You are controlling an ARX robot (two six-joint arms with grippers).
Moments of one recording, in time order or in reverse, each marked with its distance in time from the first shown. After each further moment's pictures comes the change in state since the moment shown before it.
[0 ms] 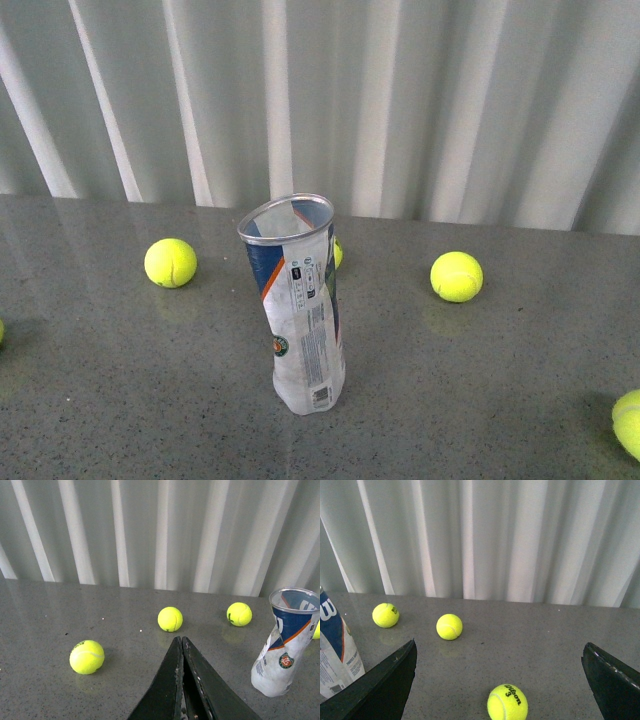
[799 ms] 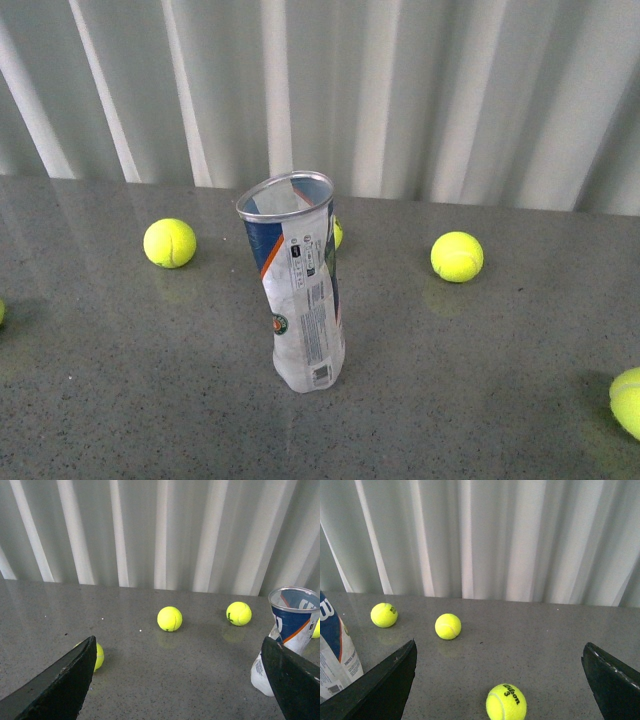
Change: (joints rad) left arm 0.000 0.000 0.000 -0.003 0.000 0.000; right arm 0.000 0.000 0.000 0.000 0.000 0.000
